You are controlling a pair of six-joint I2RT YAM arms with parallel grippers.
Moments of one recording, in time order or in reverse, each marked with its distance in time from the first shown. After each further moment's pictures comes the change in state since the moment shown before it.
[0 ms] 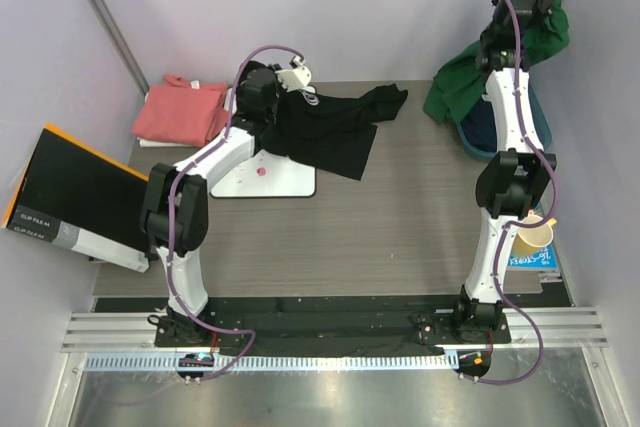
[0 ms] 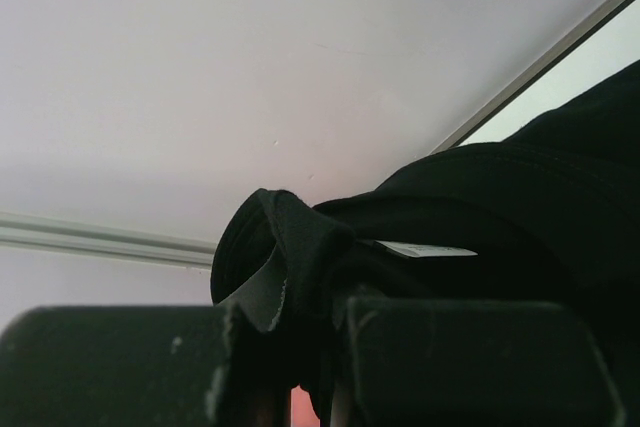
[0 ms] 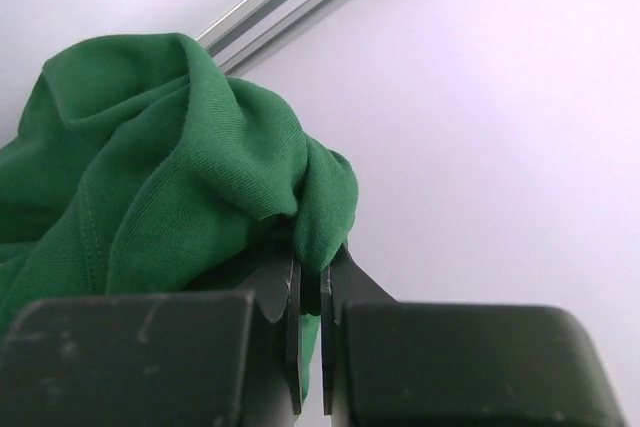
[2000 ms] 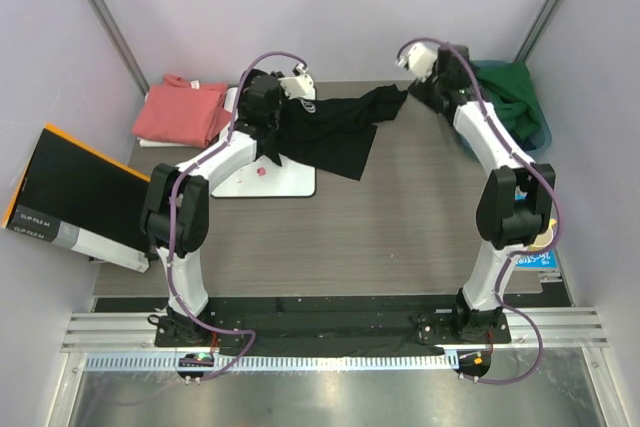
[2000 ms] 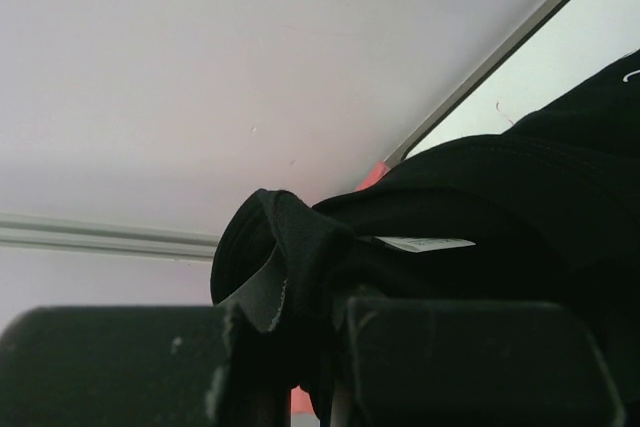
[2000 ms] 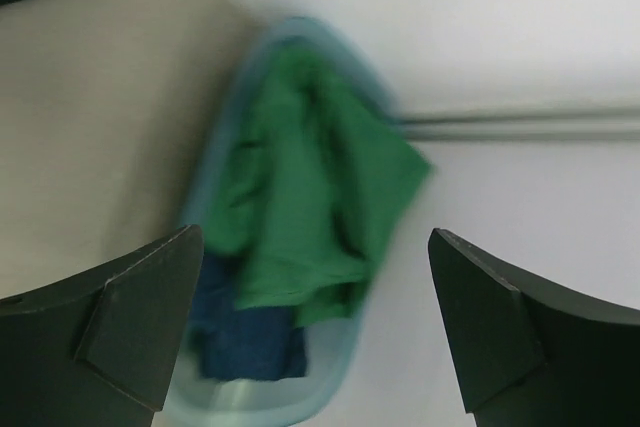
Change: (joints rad) left arm -0.016 -0.005 -0.043 -0.006 -0.017 0.001; right arm 0.188 -0.261 -0.574 -0.267 -0.276 0.143
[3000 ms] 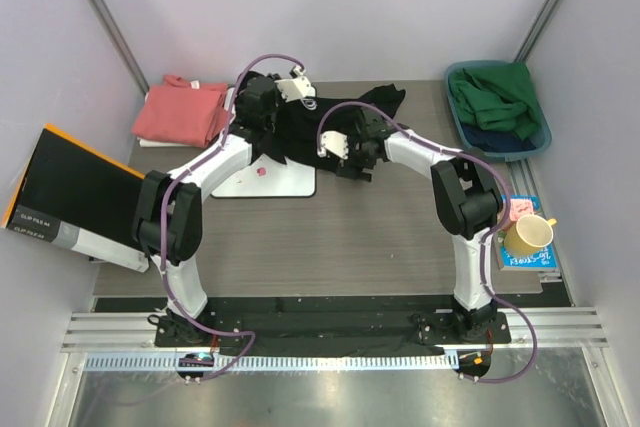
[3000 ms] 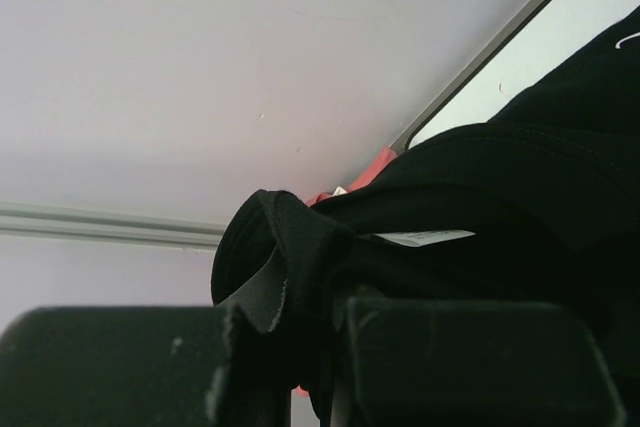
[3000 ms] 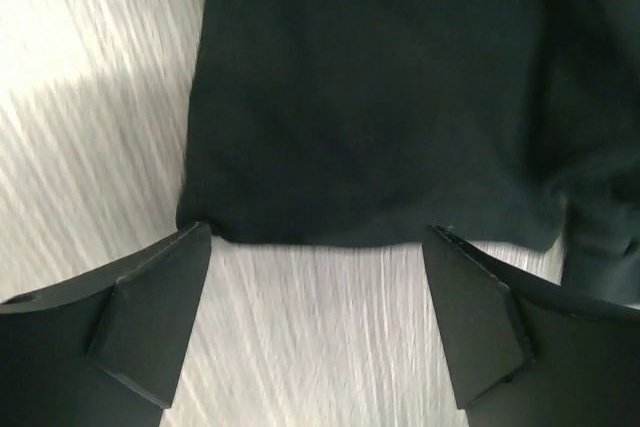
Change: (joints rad) left arm -0.001 -0.073 -0.055 -0.036 -0.002 0.004; right arm 0.344 0.132 -0.247 -0.206 -0.499 -0.135
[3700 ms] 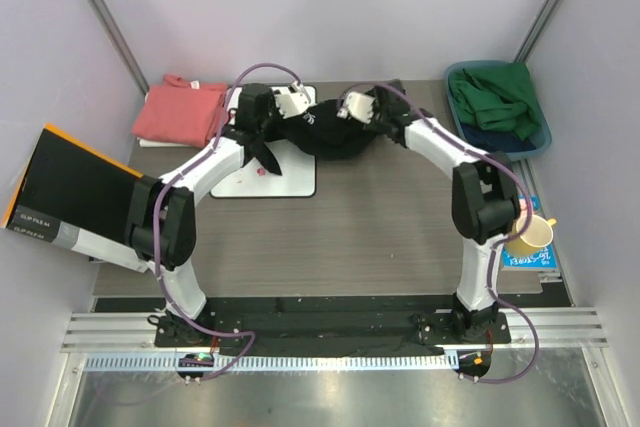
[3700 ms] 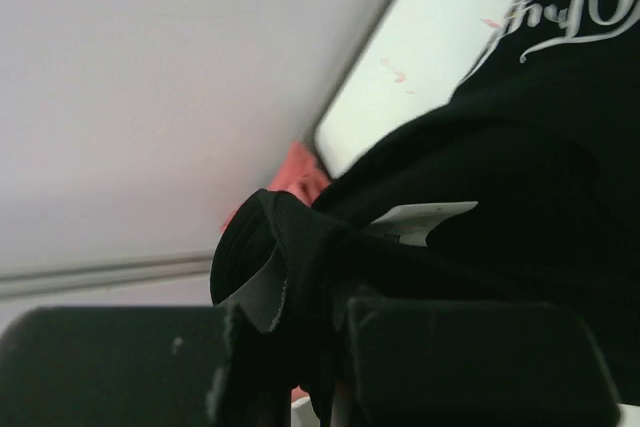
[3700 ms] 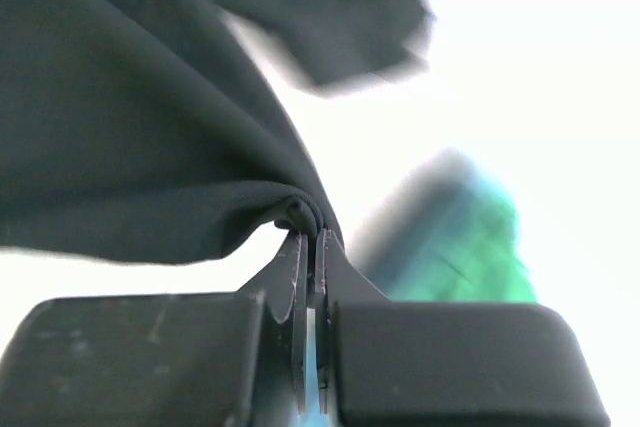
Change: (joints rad) left arm 0.024 -0.040 -0.051 -0.151 0.169 -0.035; right arm -0.068 -0.040 0.069 0.110 0.351 0.049
